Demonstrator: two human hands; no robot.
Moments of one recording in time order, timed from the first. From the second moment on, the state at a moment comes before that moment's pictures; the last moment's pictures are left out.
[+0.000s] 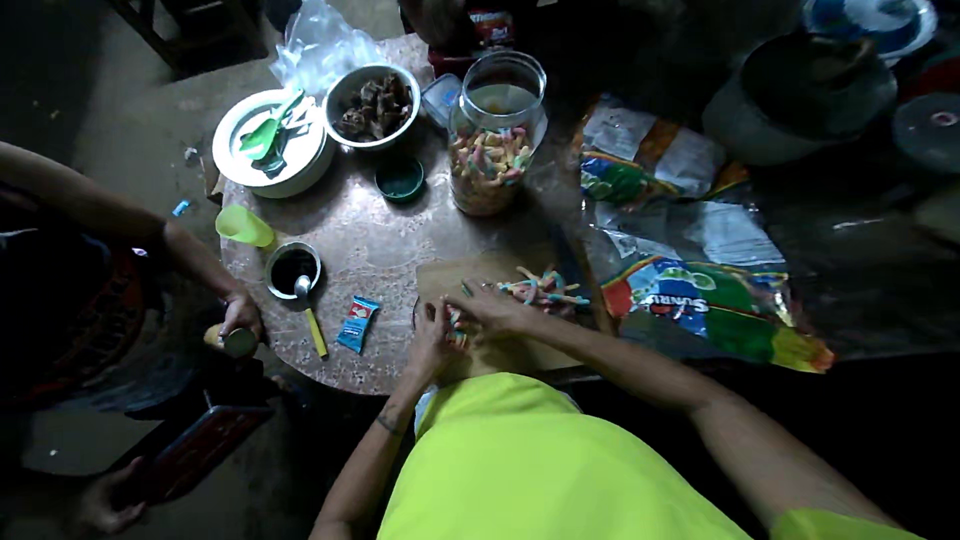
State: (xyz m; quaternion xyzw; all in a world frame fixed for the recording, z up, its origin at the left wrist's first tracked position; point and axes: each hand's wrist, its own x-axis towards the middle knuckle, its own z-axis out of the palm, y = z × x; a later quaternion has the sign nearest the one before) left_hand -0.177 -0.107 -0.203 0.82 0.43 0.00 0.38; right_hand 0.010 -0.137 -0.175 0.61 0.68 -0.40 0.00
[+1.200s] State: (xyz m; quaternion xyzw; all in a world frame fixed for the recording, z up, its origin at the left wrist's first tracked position) left_hand -0.037 0.031 0.027 0.84 0.20 0.17 0.47; right_hand 0.112 -0.049 0.011 0.56 0.47 -0.42 -0.54
